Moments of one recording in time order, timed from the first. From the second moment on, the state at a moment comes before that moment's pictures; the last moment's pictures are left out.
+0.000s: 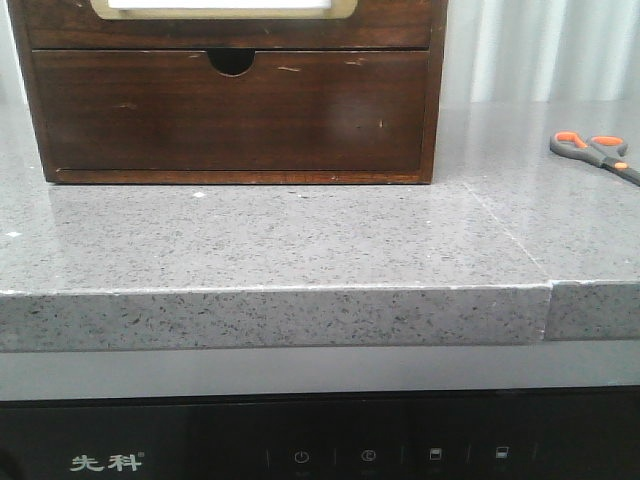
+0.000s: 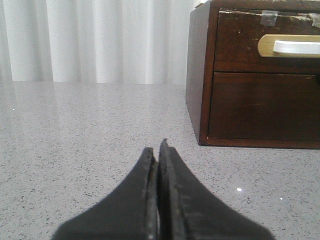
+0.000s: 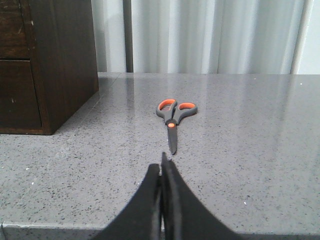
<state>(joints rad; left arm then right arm) 0.00 0.00 0.00 -0.04 0.03 0.02 0.01 -0.01 0.03 0.02 0.02 0.03</state>
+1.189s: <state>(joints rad) 0.00 0.00 -0.29 -0.04 0.11 0.02 0.01 -0.01 -0.30 -0.04 0.24 0.03</state>
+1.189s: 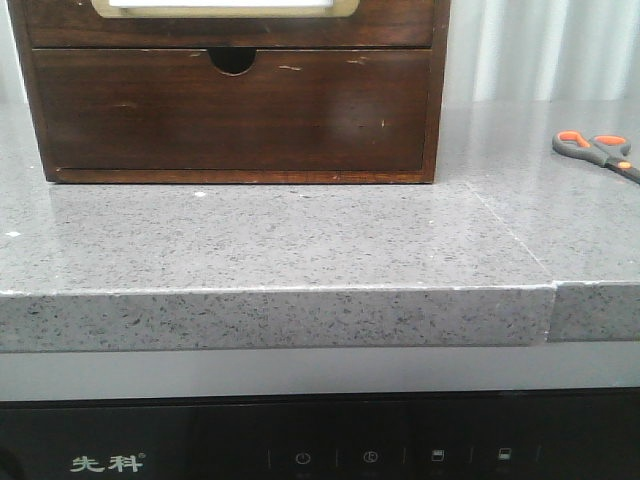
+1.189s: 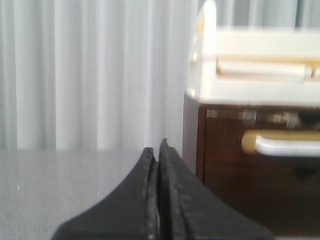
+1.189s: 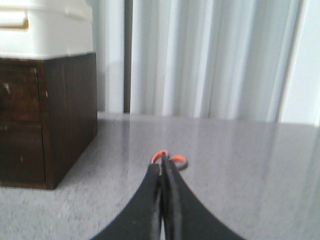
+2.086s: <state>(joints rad) 0.00 0.44 -0.69 -0.05 0.69 0.02 0.01 0.54 -0.64 -0.05 0.68 0.03</state>
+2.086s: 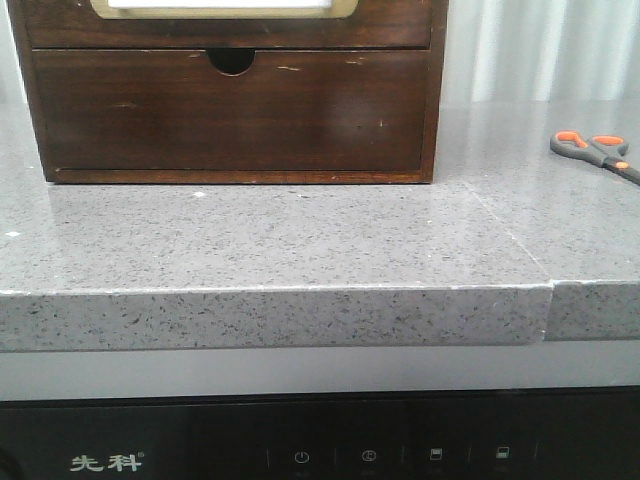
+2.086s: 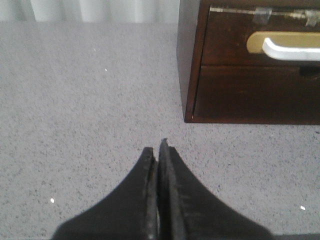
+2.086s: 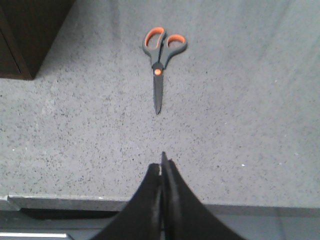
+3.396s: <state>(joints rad) 0.00 0.78 -0.66 -1.05 0.45 0.07 0.01 0.61 -0.64 -0.07 0.70 0.00</state>
